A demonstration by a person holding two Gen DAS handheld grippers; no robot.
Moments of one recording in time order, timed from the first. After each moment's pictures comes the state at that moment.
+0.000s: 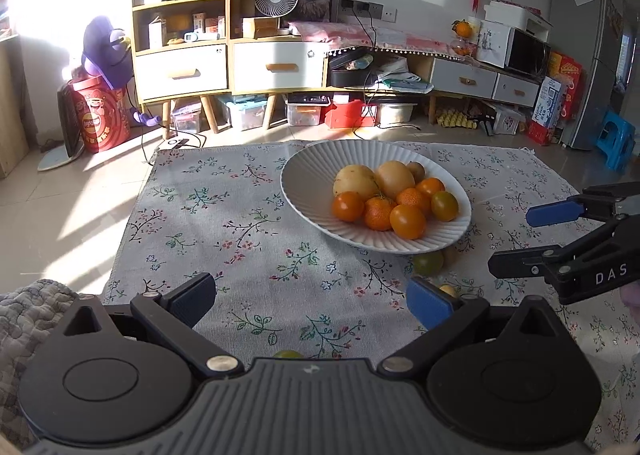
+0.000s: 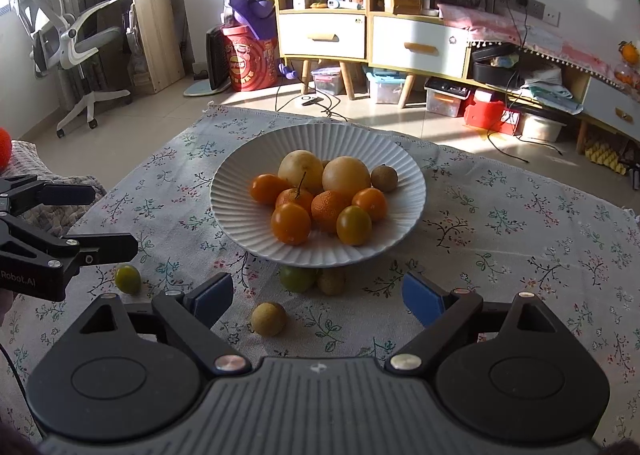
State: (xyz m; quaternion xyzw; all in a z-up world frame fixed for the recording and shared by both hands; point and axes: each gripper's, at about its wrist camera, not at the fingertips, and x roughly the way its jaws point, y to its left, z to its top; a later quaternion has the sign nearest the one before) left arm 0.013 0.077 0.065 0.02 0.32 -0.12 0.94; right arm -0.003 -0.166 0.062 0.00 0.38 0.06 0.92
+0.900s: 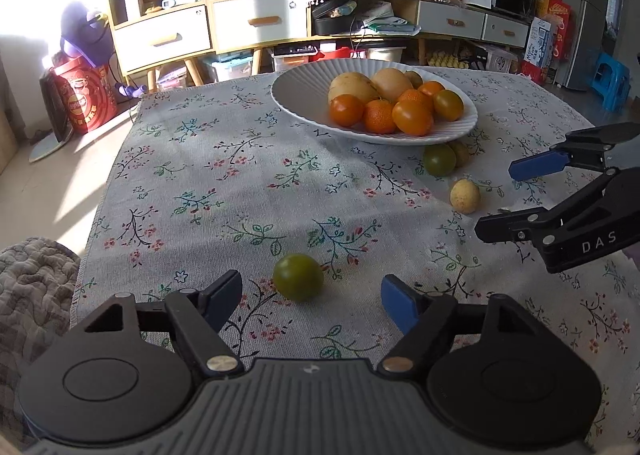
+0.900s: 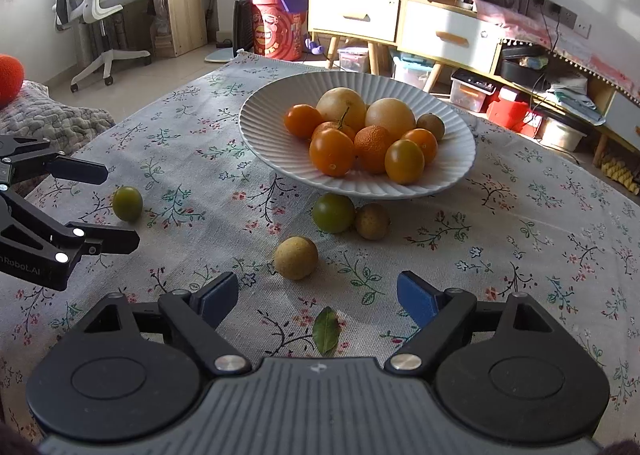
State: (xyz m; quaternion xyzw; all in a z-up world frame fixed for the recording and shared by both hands) left arm 0.000 0.078 0.021 0.08 0.38 -0.14 0.91; right arm -0.010 -0.141 0.019 -0.04 0.40 0.08 0.91
